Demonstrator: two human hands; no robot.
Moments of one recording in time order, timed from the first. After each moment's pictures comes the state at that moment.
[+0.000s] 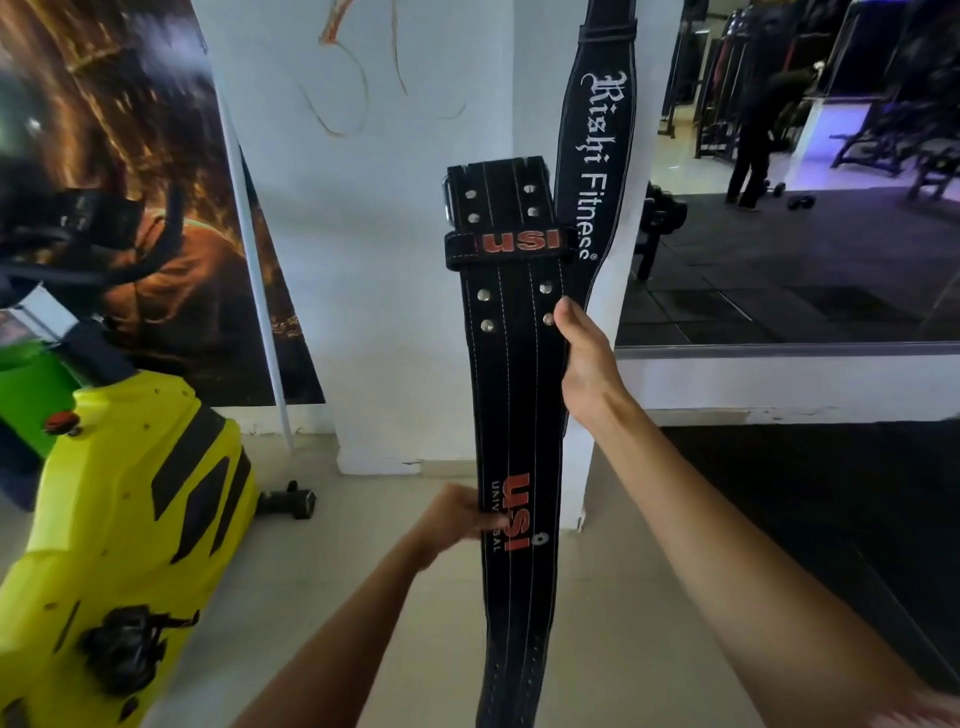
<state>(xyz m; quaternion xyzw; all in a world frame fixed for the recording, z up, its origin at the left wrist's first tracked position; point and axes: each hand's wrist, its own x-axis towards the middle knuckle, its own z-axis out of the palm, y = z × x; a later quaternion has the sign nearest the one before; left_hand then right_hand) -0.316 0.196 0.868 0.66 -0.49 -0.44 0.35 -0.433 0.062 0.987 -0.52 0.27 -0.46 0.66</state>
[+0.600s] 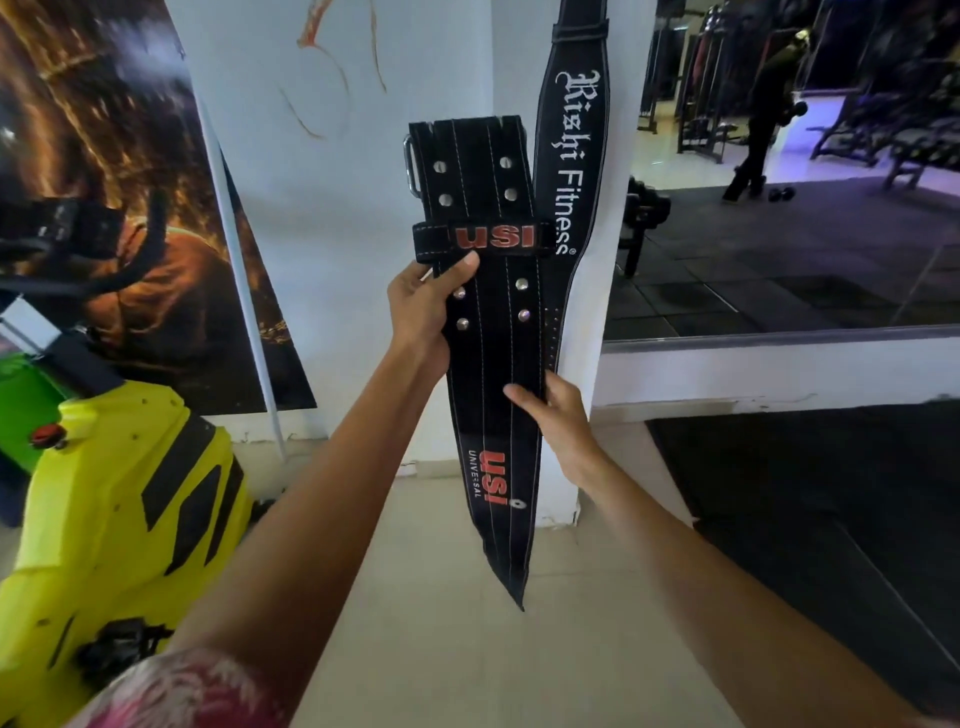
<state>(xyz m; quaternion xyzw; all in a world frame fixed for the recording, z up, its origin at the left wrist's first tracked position) -0.317 0.139 1.048 0.43 -0.34 -0.34 0.77 -0.450 0.100 0.940 -0.63 0.32 -0.41 0.58</state>
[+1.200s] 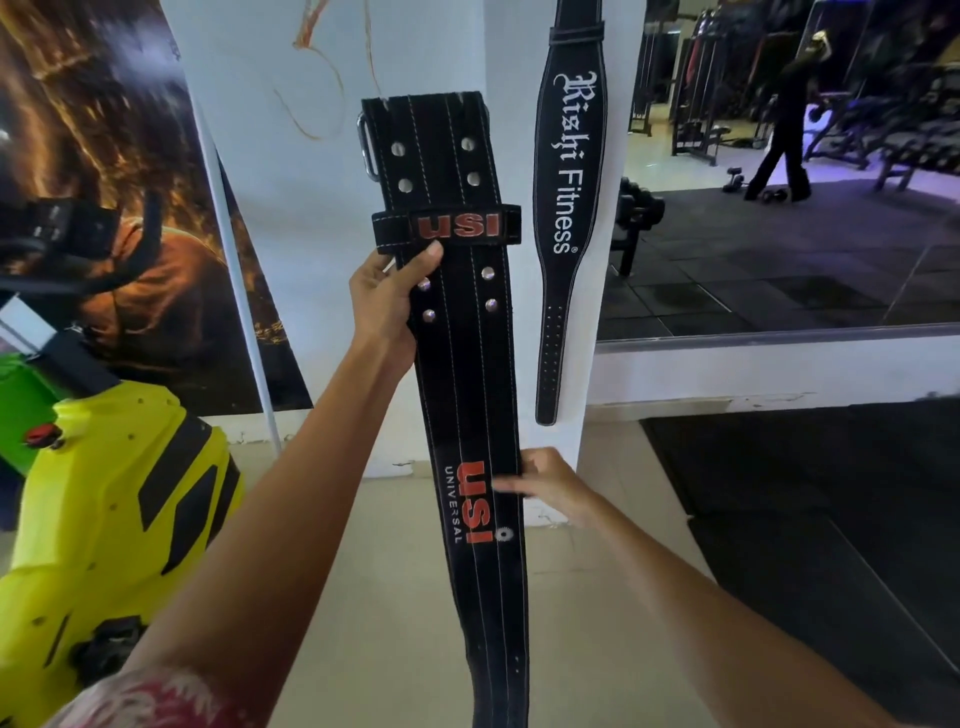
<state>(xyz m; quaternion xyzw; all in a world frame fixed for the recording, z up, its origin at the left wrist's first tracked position) -0.299 0.156 1.052 0.43 -0.34 -0.32 0.78 -0.470 0.121 0.891 -0.70 0.38 -0.19 0.58</state>
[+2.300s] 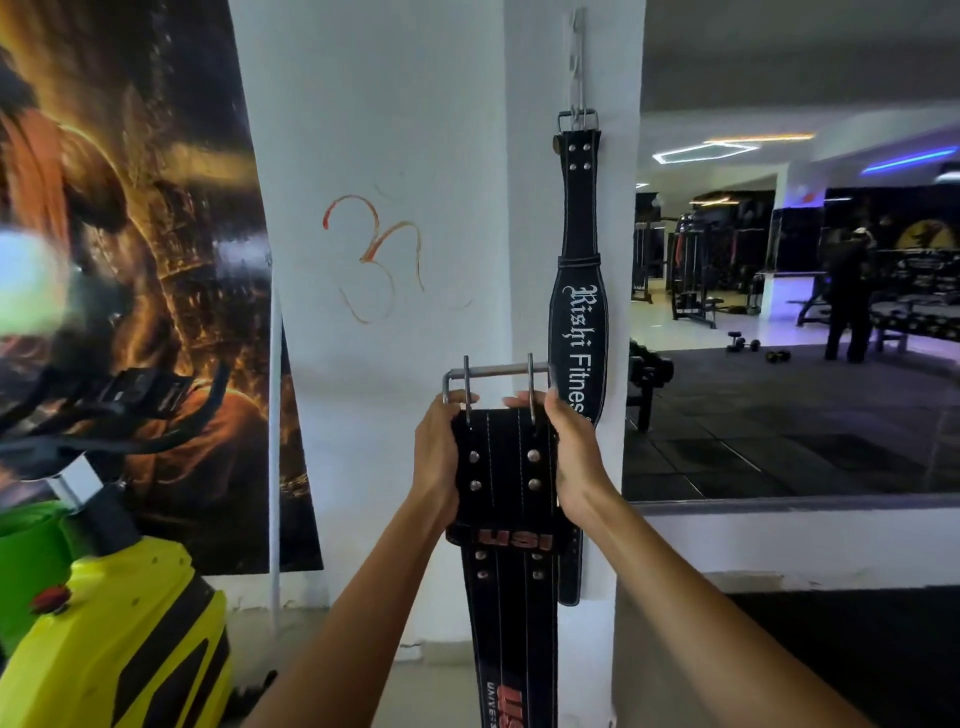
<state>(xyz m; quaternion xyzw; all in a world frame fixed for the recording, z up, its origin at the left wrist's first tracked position) -0.316 0.153 1.093 0.50 -0.38 -0.25 0.74 -0.424 0.087 1.085 -0.57 0.21 -0.52 0.60</state>
